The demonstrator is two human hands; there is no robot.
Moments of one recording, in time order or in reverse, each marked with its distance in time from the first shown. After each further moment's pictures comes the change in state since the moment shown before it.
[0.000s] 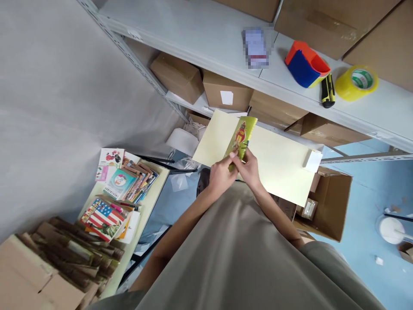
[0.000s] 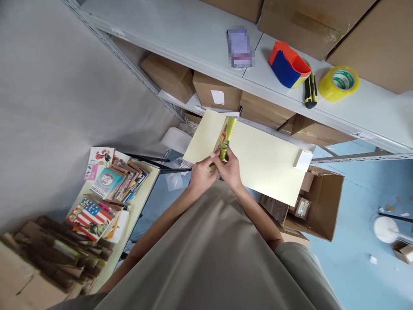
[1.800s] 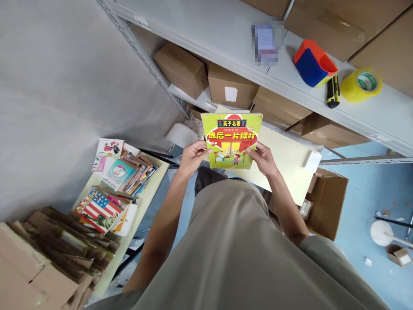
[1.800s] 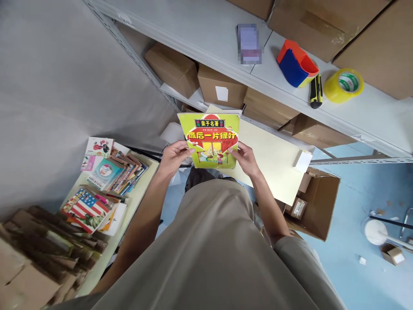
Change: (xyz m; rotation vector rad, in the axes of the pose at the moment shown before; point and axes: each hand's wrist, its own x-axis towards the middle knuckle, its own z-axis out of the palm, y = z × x) left_hand 0.028 -0.065 -0.096 -0.394 0.050 -0.046; right_hand 0.031 0.008 -0.056 0.126 -0.289 -0.020
